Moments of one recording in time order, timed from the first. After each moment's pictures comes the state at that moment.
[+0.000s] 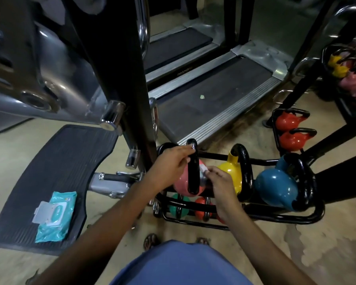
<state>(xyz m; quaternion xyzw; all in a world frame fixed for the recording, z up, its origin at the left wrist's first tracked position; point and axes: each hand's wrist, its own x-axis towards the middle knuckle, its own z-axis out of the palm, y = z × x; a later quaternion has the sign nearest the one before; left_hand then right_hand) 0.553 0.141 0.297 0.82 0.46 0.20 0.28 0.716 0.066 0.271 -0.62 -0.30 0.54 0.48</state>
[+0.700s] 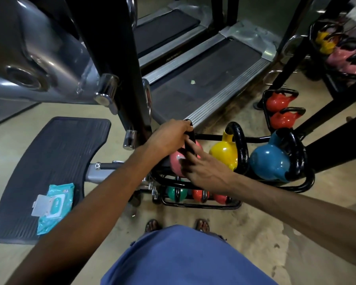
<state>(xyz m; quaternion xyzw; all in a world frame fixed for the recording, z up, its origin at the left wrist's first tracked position) 0.564 0.167 0.310 0.85 0.47 0.06 0.22 0.723 0.067 0.272 -0.27 -0.94 -0.19 -0.05</state>
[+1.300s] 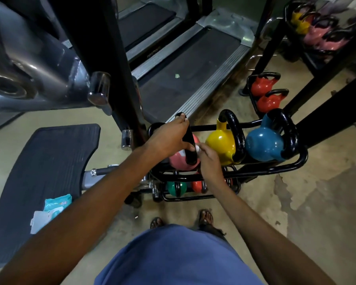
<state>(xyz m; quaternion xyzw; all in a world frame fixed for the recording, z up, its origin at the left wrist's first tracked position) 0.565 0.157 0.306 0.90 0.40 -0.01 0.18 0.682 0.042 0.244 -0.68 -0.38 0.41 0.48</state>
